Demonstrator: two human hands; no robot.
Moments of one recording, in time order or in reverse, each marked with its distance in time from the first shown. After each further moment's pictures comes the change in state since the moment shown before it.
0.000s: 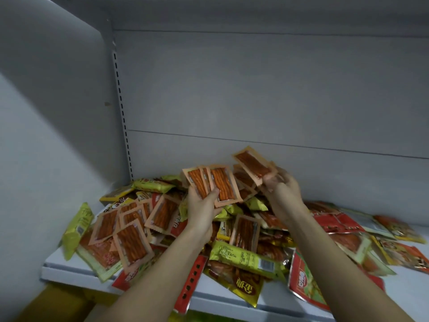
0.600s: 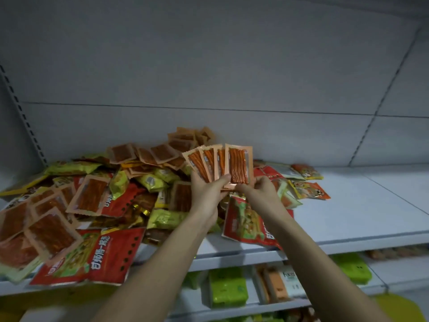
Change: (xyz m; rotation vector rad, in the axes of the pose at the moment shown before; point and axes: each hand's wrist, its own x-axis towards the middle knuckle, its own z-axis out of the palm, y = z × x) left_hand -0.074 -0.058 0.104 -0.089 -0.254 -0.190; right_hand -0.110 -0.015 -0.094 -0.574 0.207 0.143
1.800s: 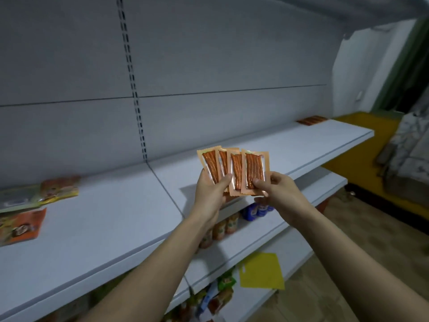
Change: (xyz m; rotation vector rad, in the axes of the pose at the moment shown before) left_hand -0.111 -0.348 0.607 0.090 -0.527 -0.228; right_hand 0.044 0.168 -0.707 0.094 0.368 0.144
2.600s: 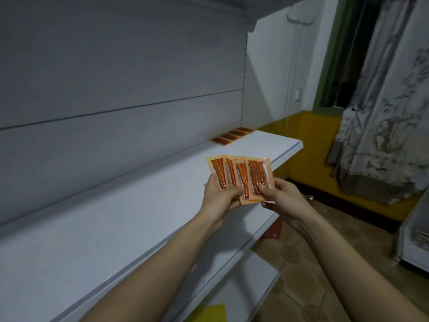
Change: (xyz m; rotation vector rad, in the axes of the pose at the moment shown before) left_hand 0.286 -0.207 0.427 0.125 -0.264 -0.126; right_hand 0.302 0.071 -0.435 0.102 0.168 0.002
